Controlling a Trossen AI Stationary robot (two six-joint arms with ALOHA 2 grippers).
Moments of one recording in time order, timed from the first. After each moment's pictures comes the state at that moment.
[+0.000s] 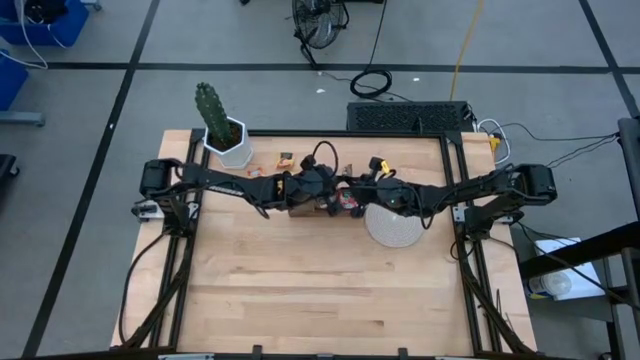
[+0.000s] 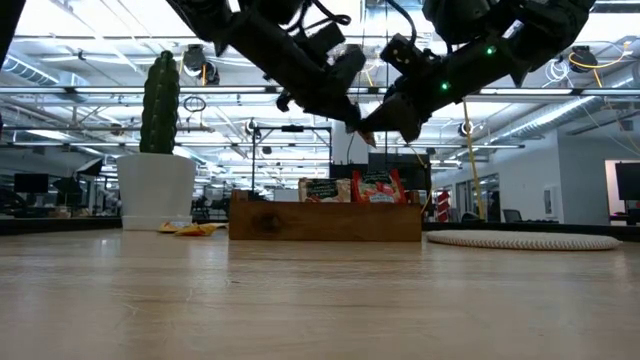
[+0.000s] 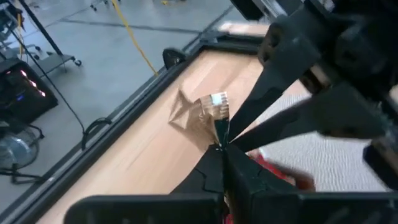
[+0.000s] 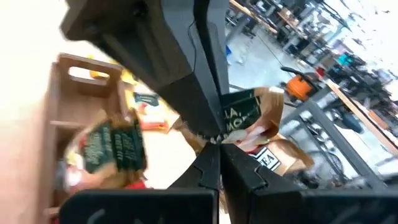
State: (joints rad) left arm 0.06 1.77 1.16 0.18 -0.46 -0.06; right arm -0.08 1.46 0.65 0.48 0.53 -0.43
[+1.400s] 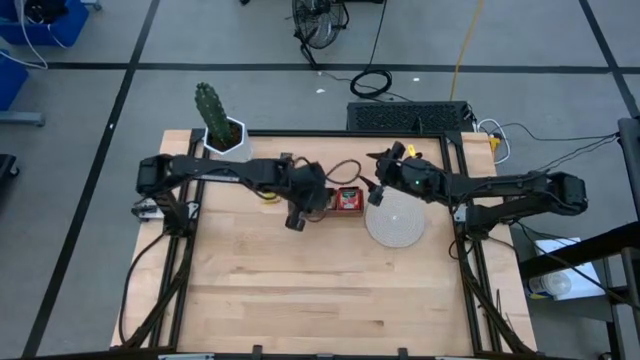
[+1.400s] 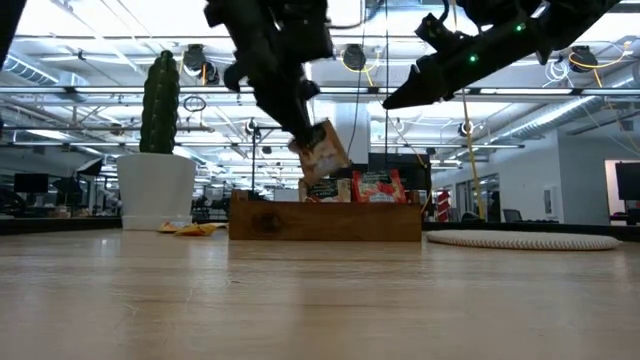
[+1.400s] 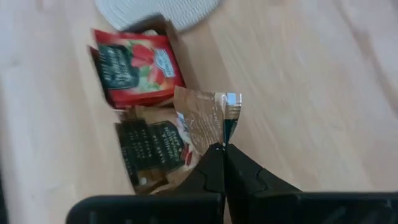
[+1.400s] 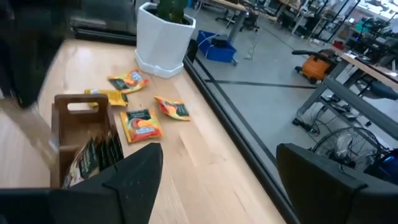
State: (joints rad) left arm 0.12 1.74 1.38 -0.66 0.06 0.48; right arm -0.20 1.15 0.61 0.25 0.36 -0.24
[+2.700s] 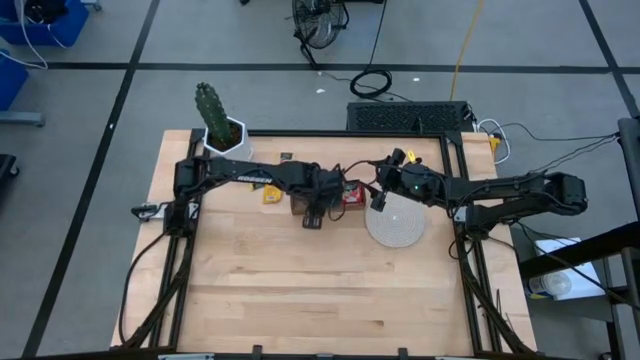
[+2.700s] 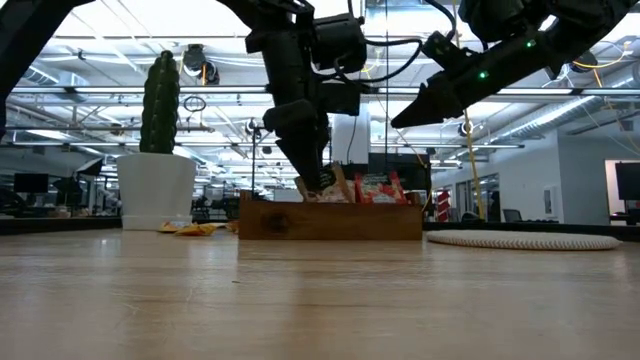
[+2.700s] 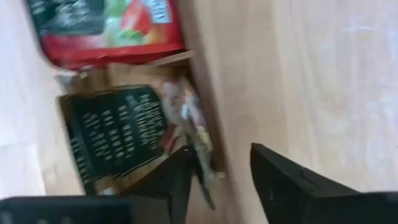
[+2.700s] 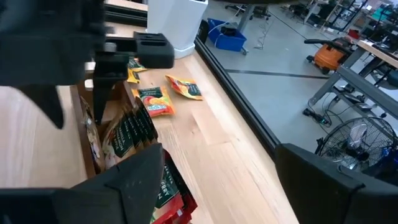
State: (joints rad) left arm 0.13 2.02 1.60 -0.83 -0.03 0.29; right arm -0.20 1.15 0.53 0.28 0.33 -0.22
